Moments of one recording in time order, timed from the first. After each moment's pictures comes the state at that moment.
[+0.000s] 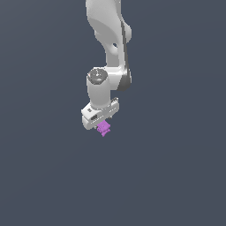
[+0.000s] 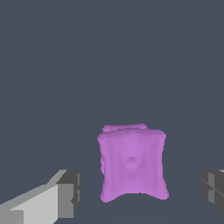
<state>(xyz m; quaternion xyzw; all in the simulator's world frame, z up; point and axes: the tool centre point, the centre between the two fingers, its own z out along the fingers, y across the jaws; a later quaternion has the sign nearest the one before) -0.041 -0.054 0.095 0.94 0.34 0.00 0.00</state>
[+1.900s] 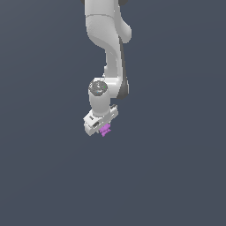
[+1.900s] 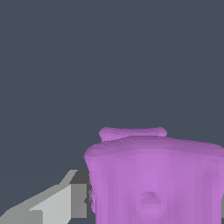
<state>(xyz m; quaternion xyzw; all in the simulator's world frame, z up) -0.043 -0.056 0.041 0.93 0.36 0.00 0.00</state>
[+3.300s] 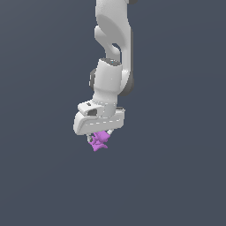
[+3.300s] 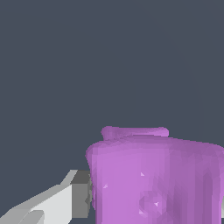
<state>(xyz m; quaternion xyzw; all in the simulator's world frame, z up) 0.091 -0.056 0.182 0.93 0.26 0.22 0.15</state>
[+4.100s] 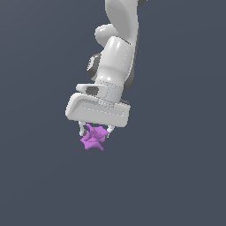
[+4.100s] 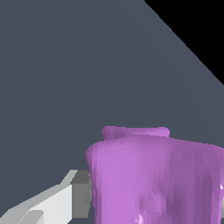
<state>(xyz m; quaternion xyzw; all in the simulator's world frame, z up) 0.126 -0.057 0.277 0.90 0.19 0.32 0.23</state>
